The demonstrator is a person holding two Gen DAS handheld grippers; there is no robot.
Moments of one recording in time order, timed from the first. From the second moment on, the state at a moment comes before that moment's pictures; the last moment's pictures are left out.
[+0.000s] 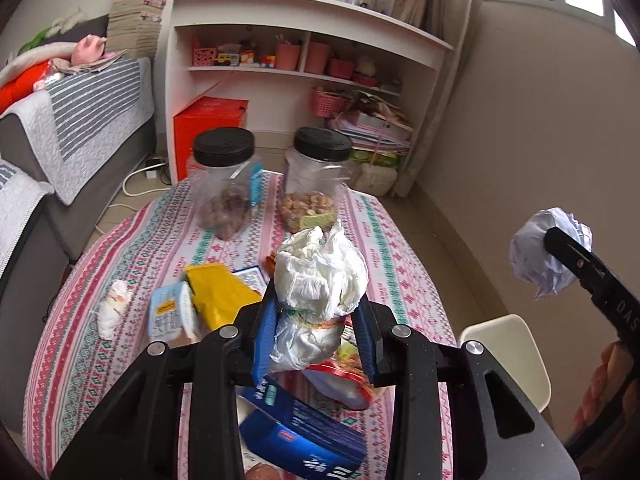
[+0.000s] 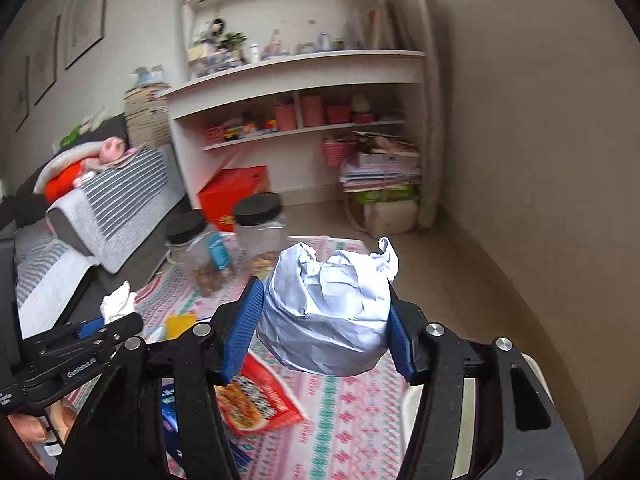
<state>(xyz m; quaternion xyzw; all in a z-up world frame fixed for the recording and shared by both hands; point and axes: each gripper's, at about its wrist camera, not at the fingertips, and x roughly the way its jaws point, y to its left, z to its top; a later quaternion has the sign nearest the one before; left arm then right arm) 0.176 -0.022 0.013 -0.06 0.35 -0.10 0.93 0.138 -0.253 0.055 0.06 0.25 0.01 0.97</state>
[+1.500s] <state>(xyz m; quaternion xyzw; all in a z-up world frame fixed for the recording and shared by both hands) 0.131 -0.322 -0.024 0.07 0.40 -0.31 0.86 0.030 -0.487 0.030 0.24 0.24 -0.27 0.90</state>
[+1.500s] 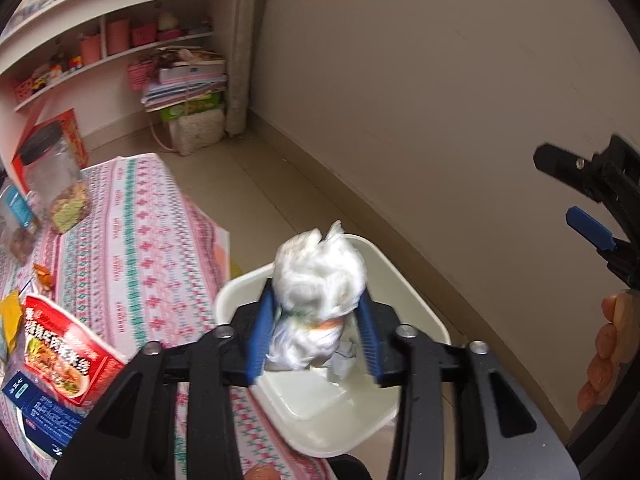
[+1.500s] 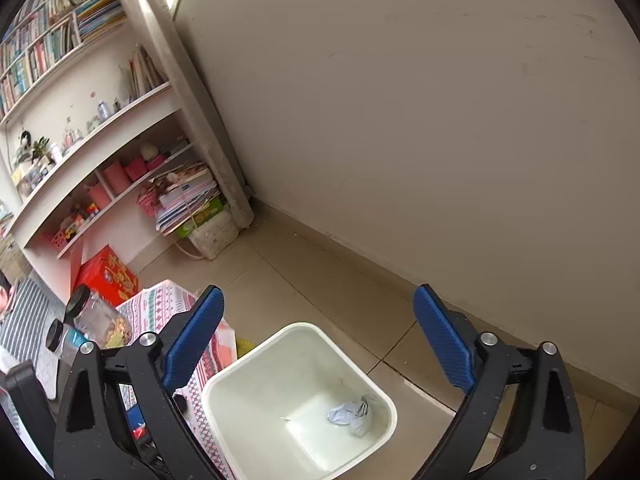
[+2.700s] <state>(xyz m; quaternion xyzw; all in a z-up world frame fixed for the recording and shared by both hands) 0.156 -0.176 0.034 0.06 0.29 -0.09 0.95 0.094 -0.367 0.038 0.11 0.25 -0.25 0.93</state>
